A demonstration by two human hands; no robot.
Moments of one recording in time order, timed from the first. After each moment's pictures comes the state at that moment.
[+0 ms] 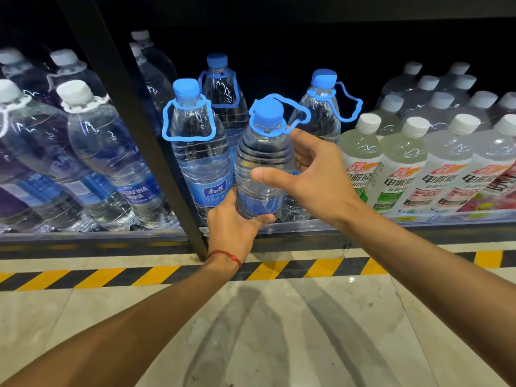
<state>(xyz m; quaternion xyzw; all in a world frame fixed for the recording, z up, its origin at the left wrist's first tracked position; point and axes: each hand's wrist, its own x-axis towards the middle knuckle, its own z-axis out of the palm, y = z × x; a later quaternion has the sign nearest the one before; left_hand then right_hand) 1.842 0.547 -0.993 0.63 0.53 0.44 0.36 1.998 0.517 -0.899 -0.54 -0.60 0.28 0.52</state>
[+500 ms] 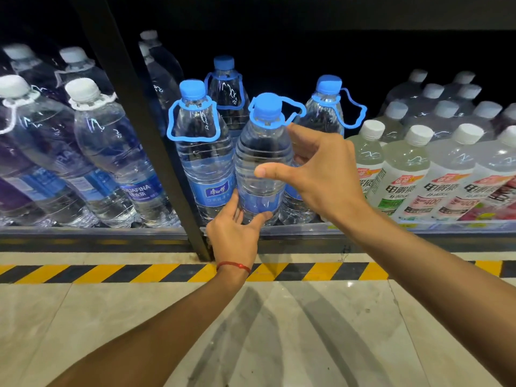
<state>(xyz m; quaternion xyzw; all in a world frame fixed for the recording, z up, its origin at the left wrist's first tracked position) 1.855 0.529 -0.987 0.50 0.53 0.54 0.42 1.990 0.513 -0.874 -0.56 -0.63 0.18 0.51</state>
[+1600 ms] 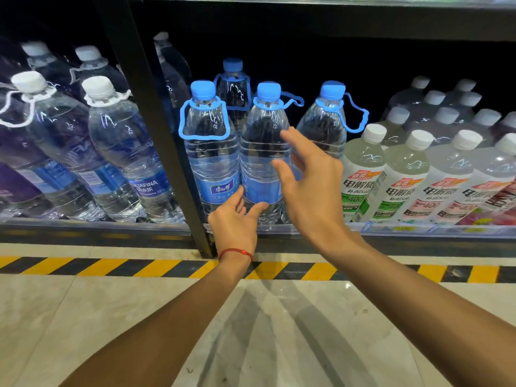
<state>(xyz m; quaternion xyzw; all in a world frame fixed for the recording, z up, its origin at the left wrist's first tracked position) 1.854 0.545 -0.992 0.50 0.55 0.54 0.39 1.962 0.510 -0.897 -0.62 -0.58 0.10 0.51</state>
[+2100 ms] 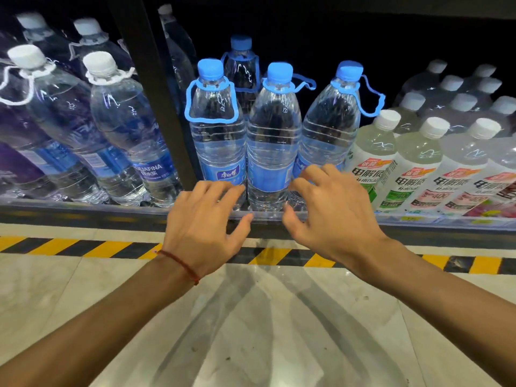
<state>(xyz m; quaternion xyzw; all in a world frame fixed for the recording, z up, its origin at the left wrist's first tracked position) 1.768 0.517 -0.948 0.86 0.47 0.21 -0.05 1.989 0.469 -0.913 -0.66 -0.73 -0.13 0.12</state>
